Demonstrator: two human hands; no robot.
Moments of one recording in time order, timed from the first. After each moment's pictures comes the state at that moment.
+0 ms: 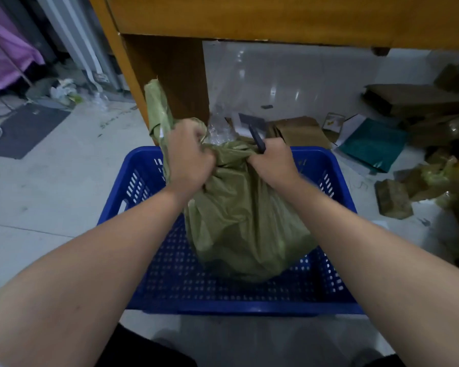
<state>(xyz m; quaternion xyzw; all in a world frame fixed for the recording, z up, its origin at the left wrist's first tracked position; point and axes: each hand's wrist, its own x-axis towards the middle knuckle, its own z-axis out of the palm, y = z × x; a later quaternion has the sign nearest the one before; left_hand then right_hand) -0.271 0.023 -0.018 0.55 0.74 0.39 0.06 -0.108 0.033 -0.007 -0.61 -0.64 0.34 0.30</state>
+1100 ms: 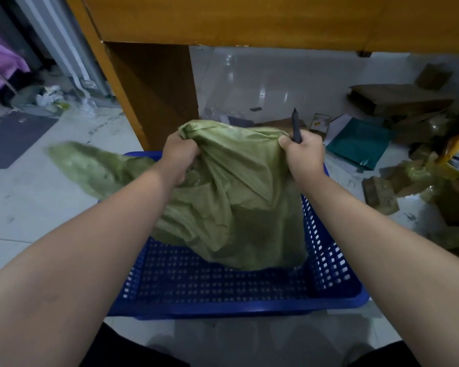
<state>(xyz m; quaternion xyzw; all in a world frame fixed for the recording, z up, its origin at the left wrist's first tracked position) -0.262 0.036 0.009 0.37 0.71 0.43 0.43 -0.046 0.041 -0.002 -0.66 -0.50 0.34 0.45</state>
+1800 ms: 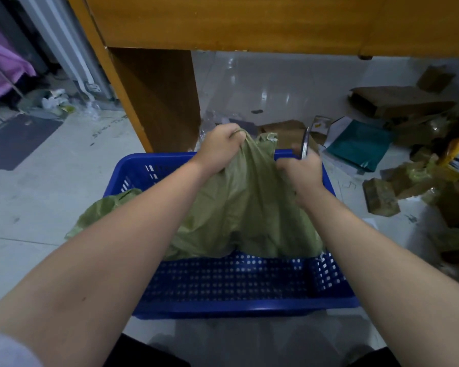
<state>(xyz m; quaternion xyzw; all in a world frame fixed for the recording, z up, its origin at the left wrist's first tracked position) -0.210 0.044 0.018 0.67 0.61 0.32 0.28 -0.044 0.012 -0.002 -0.64 -0.37 0.47 0.48</state>
